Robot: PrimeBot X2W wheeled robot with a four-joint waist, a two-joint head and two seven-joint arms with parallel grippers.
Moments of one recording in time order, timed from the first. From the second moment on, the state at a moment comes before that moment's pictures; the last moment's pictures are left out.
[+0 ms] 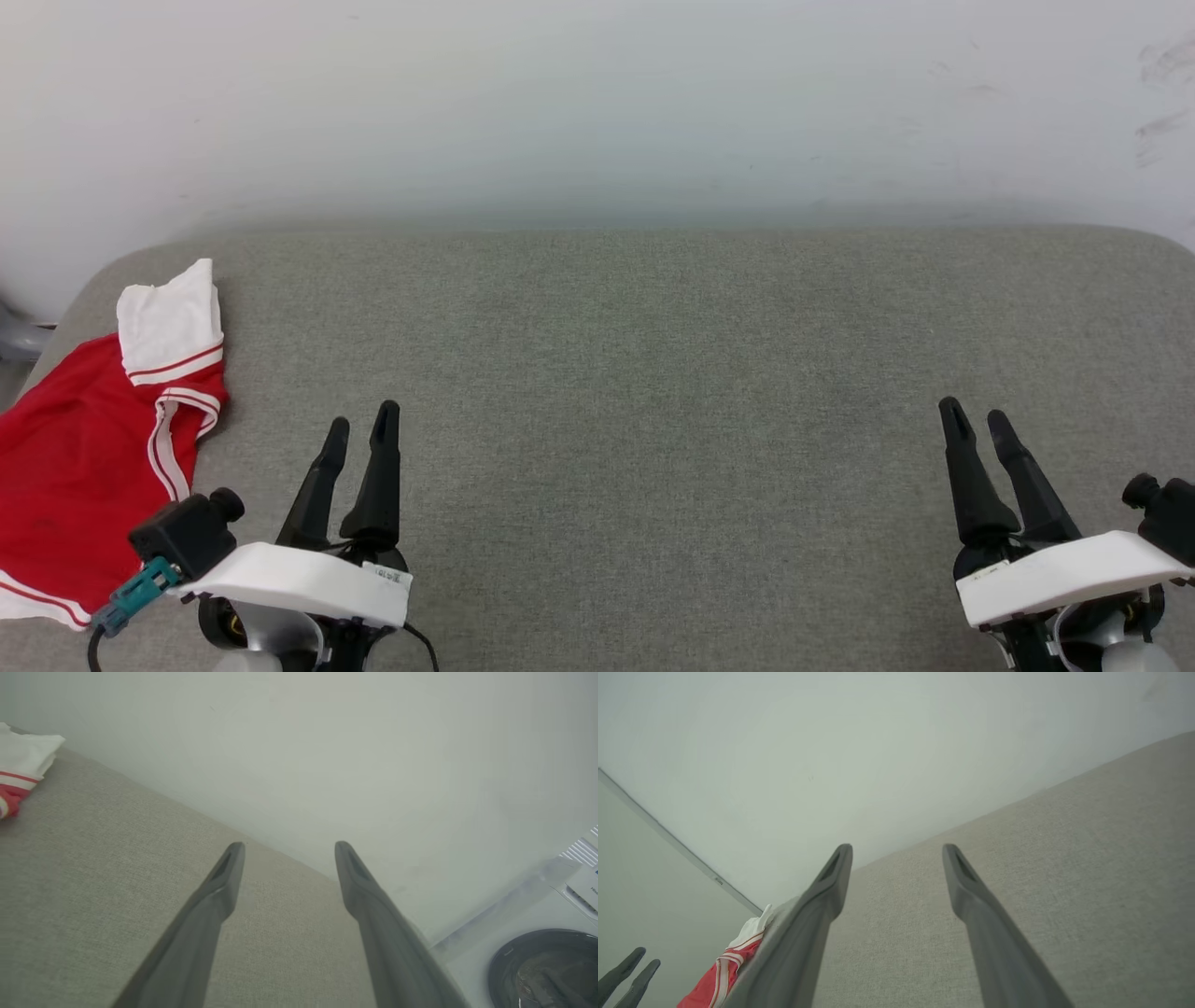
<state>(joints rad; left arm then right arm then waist) -0.05 0.07 -0.02 0.05 -0.74 -0.13 -0.09 -0.03 -0.07 -0.02 0.04 0.67 0.13 -0.03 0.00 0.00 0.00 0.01</state>
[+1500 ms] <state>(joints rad) -0.05 0.14 -0.10 0.10 -0.29 -0.07 -0.21 0.01 -0.05 -0.07 -0.08 0.10 0.13 -0.04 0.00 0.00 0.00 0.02</state>
